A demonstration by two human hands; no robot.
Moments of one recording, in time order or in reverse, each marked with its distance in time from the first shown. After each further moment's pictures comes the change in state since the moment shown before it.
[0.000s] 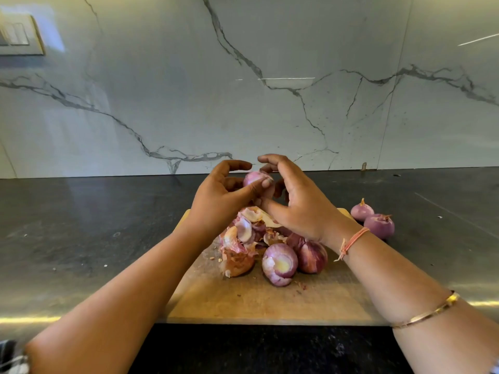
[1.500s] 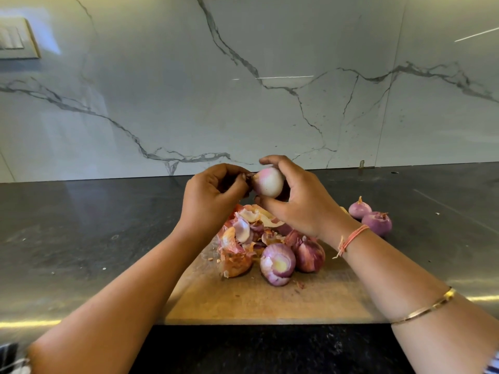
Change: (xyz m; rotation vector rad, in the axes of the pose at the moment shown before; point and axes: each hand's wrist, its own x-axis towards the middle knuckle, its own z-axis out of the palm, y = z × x) left_hand -0.002 -0.002 -0.002 0.209 0.173 0.232; right_hand 0.002 0.005 -0.002 0.006 0.077 0.060
